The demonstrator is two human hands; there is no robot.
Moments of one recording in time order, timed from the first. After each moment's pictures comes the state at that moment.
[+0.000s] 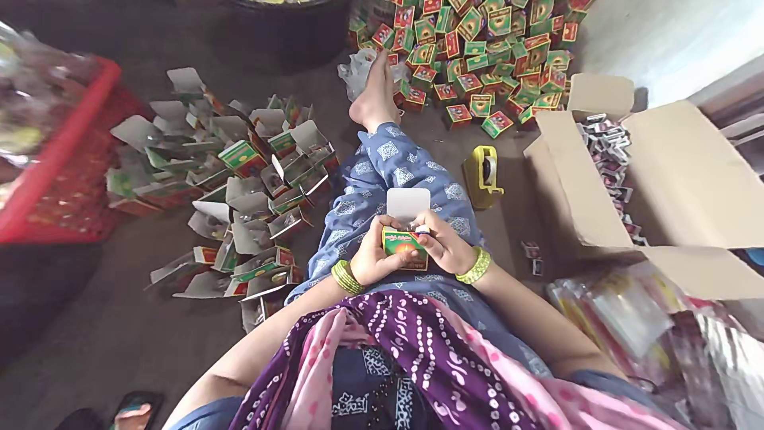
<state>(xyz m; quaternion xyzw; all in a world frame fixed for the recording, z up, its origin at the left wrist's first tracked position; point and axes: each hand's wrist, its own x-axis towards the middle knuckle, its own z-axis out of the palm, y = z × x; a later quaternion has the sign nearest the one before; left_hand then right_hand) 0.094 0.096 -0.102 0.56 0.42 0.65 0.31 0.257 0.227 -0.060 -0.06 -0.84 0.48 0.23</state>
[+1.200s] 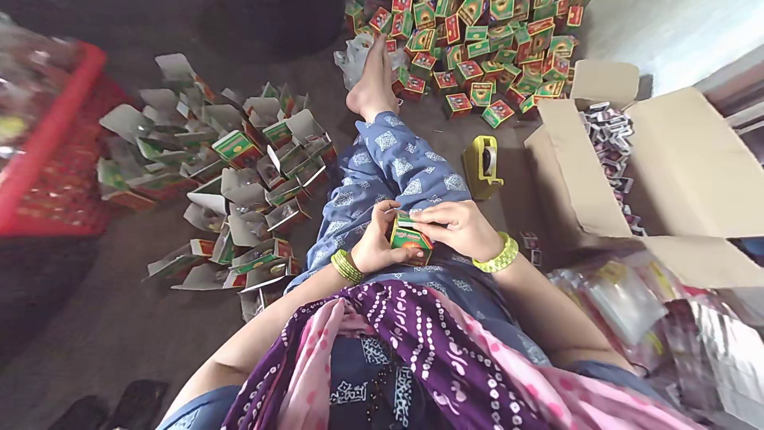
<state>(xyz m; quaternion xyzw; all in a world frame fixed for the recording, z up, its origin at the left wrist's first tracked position) 0.094 0.106 -0.109 0.56 0.41 0.62 0.36 0.271 0.234 -0.018 -0.07 -0.88 0.40 0.24</state>
